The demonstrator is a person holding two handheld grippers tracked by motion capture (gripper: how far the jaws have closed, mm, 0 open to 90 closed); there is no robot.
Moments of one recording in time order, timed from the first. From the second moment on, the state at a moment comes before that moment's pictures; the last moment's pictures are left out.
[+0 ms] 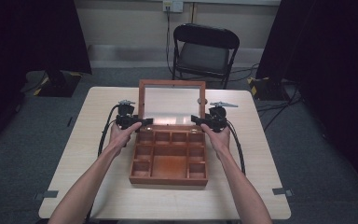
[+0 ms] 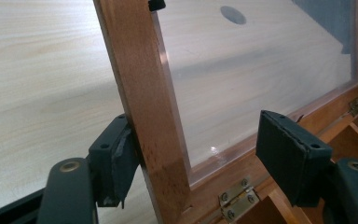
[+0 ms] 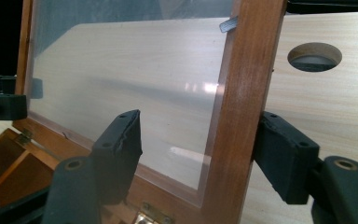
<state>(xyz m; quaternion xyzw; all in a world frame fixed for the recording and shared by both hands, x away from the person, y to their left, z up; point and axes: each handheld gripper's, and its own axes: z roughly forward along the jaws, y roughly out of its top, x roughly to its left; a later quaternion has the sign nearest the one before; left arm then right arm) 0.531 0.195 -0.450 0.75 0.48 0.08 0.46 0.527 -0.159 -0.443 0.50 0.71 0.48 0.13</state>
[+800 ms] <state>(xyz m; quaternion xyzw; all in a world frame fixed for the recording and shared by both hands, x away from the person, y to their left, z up) 0.511 0.204 -0.430 0.74 0.45 0.11 0.48 0.504 -0.169 -0.420 0.49 0.70 0.50 0.14</state>
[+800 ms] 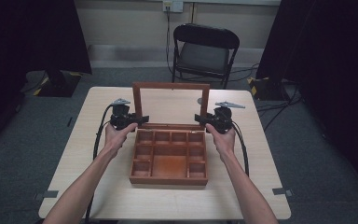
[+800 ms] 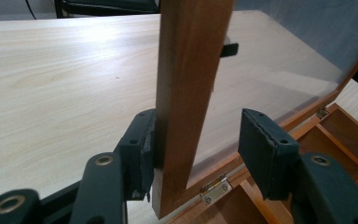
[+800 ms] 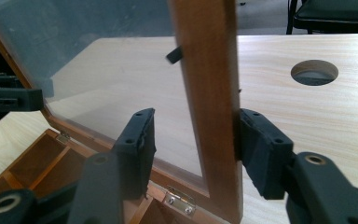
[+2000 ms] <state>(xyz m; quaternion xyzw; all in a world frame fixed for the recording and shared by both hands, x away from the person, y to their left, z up) 0.478 0.218 -0.407 0.74 0.42 0.12 0.50 0.478 -0.165 -0.405 0.46 0.71 0.52 0.12</state>
